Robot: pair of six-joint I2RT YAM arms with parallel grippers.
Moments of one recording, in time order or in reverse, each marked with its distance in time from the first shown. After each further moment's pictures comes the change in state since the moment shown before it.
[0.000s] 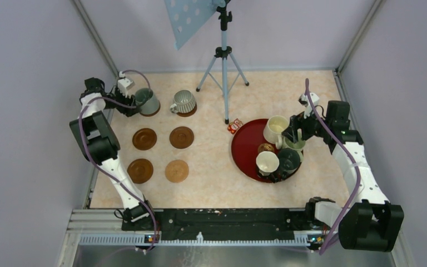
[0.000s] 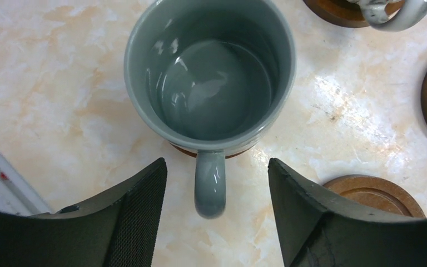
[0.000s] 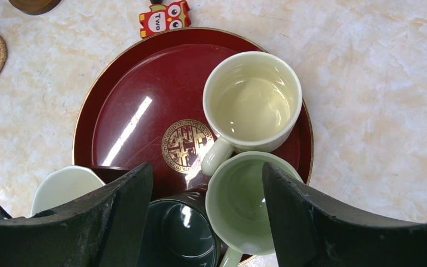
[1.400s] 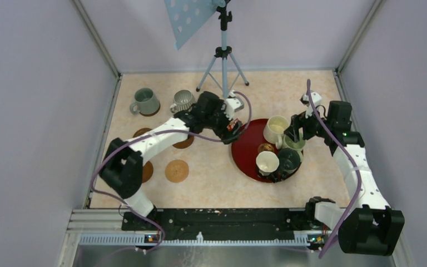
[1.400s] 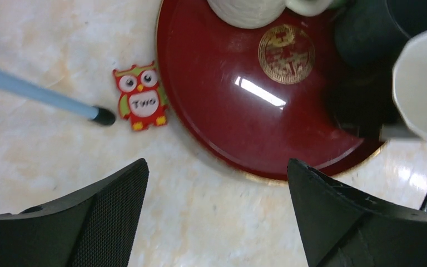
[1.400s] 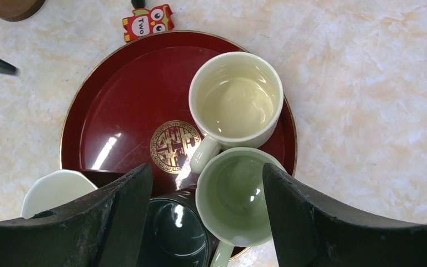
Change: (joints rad) left arm -1.053 -0.572 -0.536 0.383 -0.427 -0.771; right arm 0.000 -0.034 0.000 -0.001 0.057 0.010
